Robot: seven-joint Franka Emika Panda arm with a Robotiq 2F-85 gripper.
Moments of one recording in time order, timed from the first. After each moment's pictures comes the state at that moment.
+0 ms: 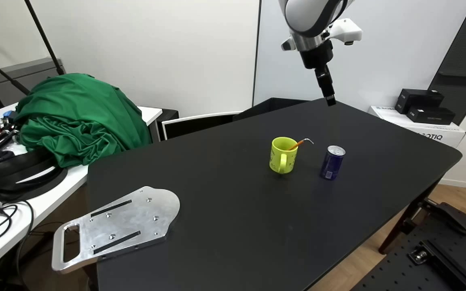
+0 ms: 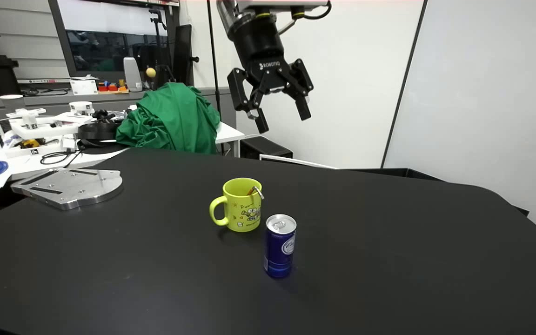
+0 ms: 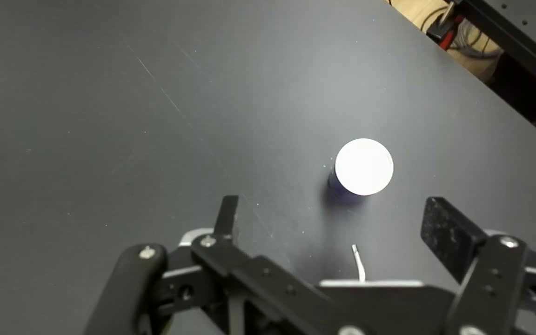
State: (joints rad) arm -0.07 0.15 -0.08 -2.10 -0.53 1.99 -0.67
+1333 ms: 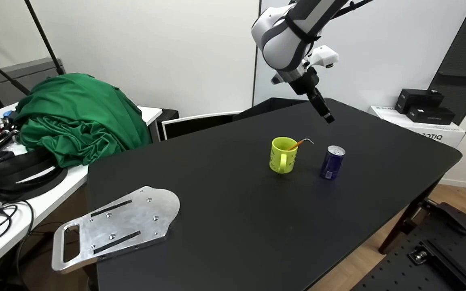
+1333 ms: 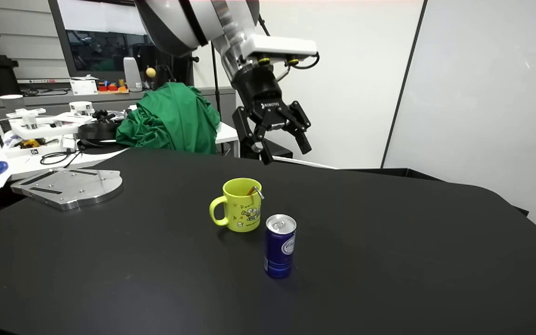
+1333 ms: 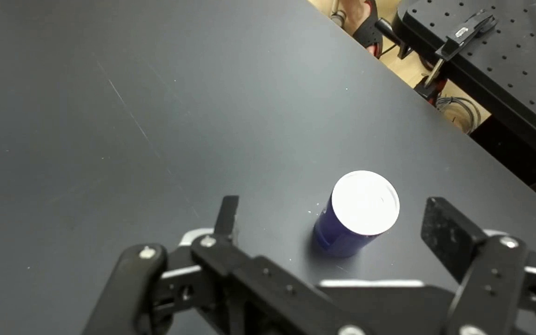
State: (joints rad) arm -0.06 0.40 -0.06 -1.95 -0.61 1.83 -0.68
